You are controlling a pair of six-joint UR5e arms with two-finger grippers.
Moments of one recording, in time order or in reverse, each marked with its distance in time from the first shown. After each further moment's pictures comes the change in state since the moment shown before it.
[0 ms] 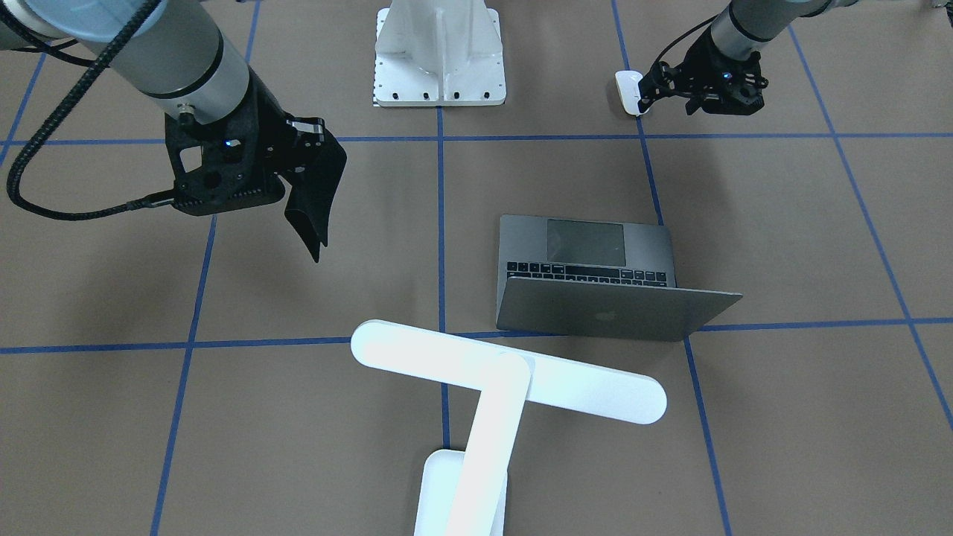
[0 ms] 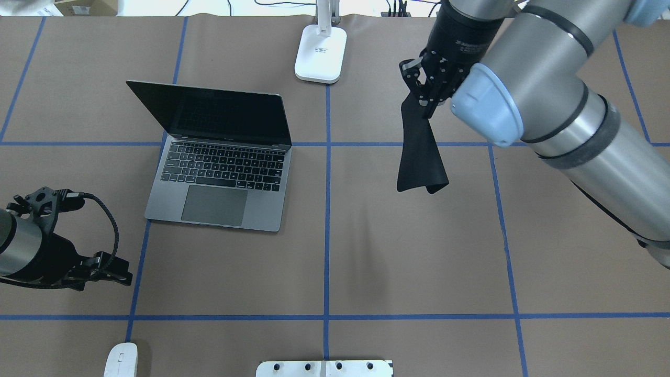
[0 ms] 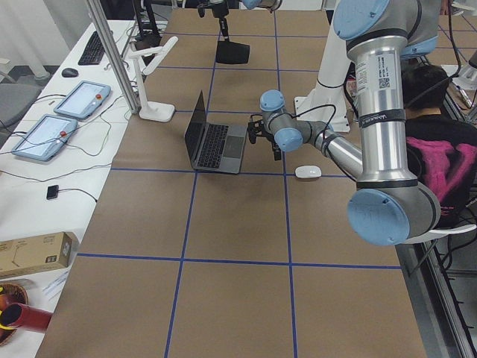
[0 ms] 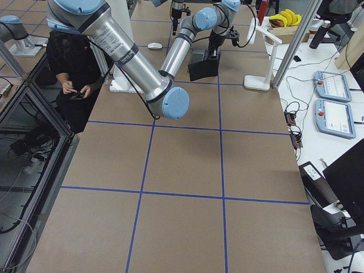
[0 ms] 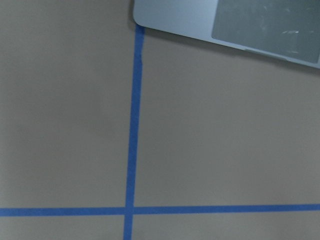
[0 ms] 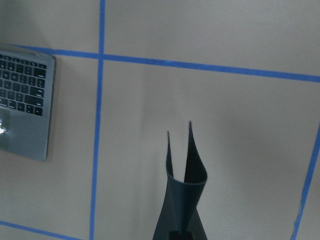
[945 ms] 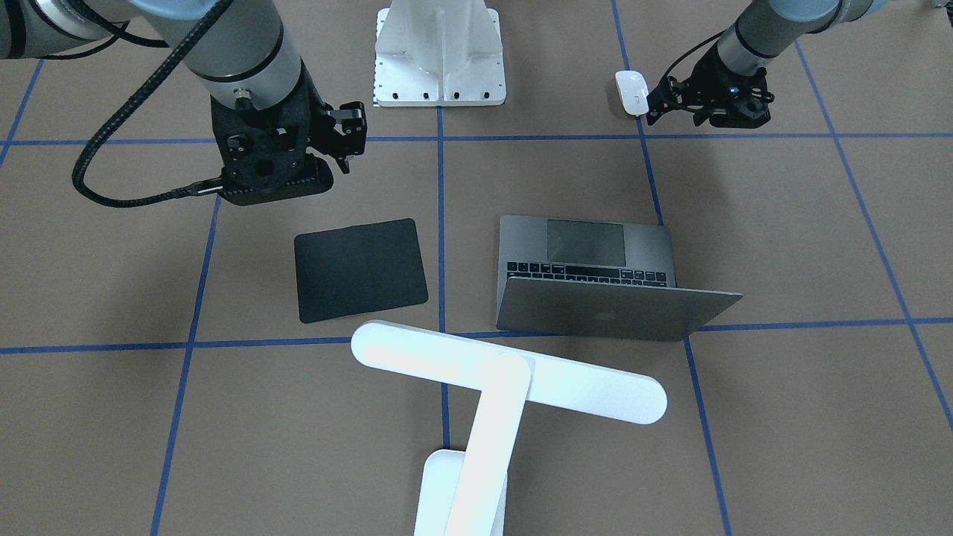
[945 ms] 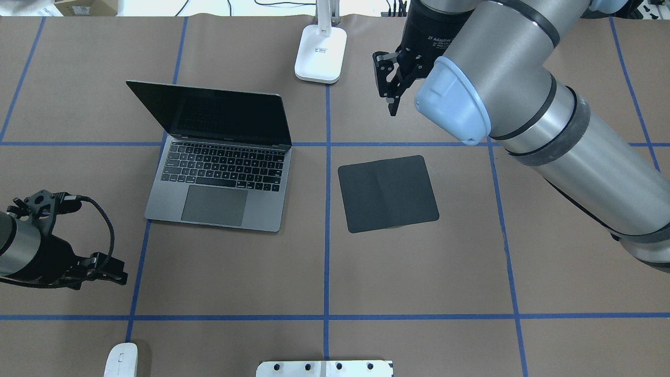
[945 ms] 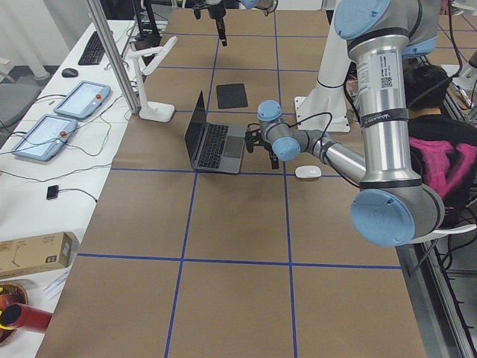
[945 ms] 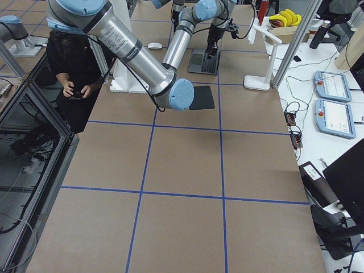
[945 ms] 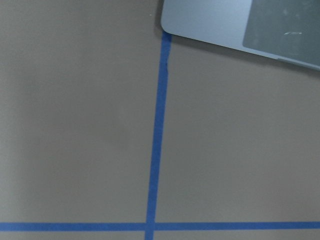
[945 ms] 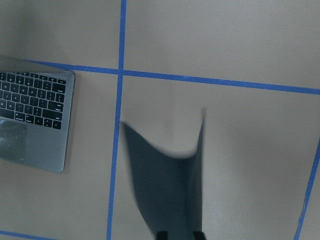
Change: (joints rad) left arm 0.001 0.035 0.071 -0.102 0.007 0.007; right arm -0.035 0.070 -0.021 -0.057 -0.060 -0.021
